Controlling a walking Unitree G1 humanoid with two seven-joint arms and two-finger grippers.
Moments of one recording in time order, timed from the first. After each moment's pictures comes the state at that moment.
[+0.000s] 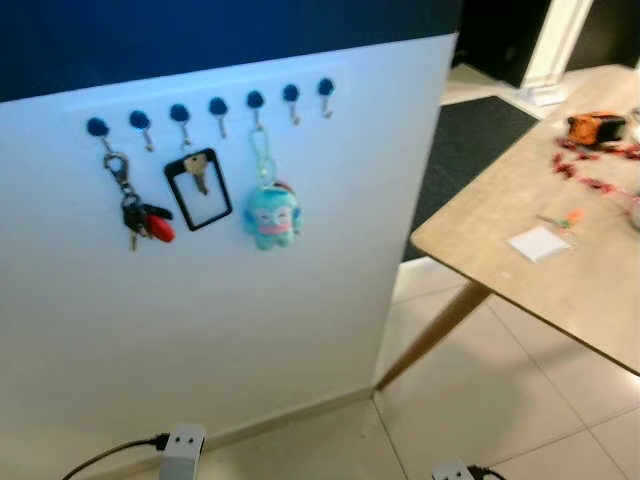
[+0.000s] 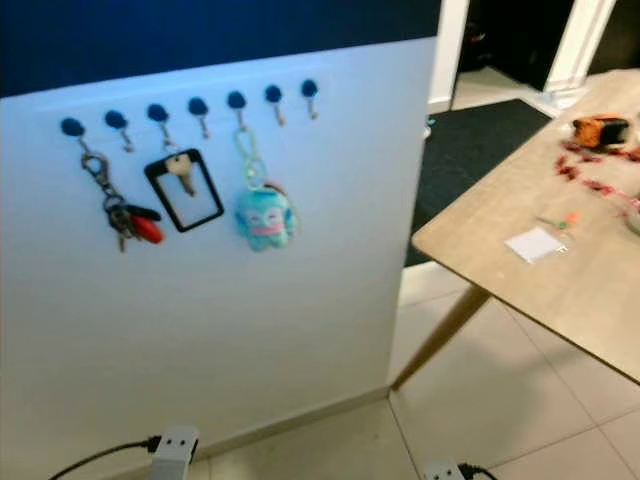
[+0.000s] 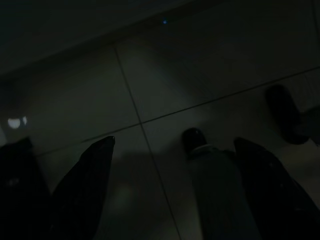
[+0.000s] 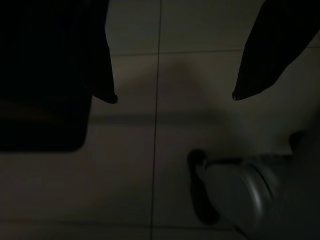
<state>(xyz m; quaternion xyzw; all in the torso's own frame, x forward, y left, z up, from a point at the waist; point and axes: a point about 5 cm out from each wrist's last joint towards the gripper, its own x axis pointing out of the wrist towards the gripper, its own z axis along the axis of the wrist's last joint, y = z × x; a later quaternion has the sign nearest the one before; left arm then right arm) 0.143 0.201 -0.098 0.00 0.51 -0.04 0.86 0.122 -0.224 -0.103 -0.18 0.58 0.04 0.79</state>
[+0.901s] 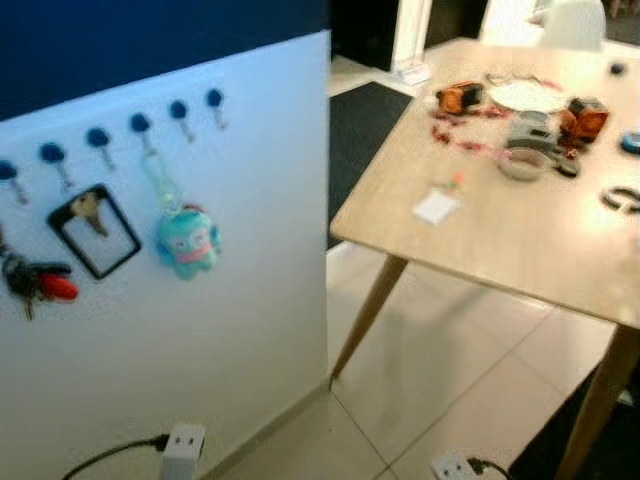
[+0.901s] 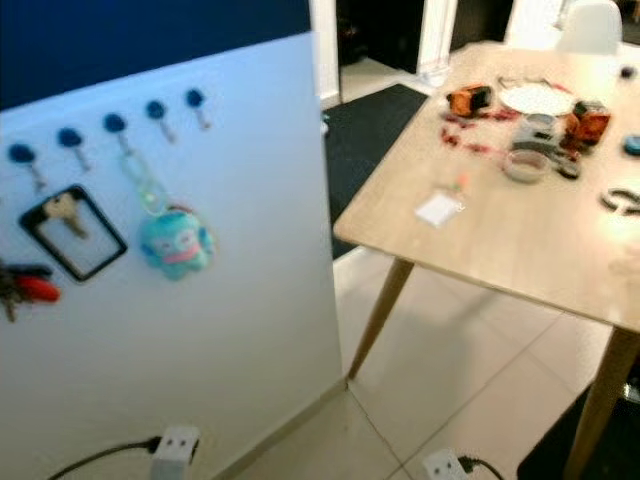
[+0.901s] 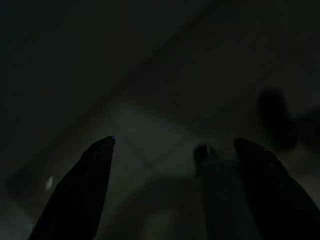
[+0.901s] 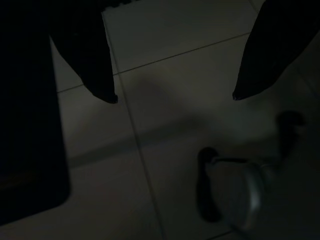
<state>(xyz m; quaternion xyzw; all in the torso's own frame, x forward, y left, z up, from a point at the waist) 0.157 0.203 -0.092 0.01 0.49 -0.04 0.87 0.122 -0.232 -0.101 -0.19 0.58 0.05 0.79</state>
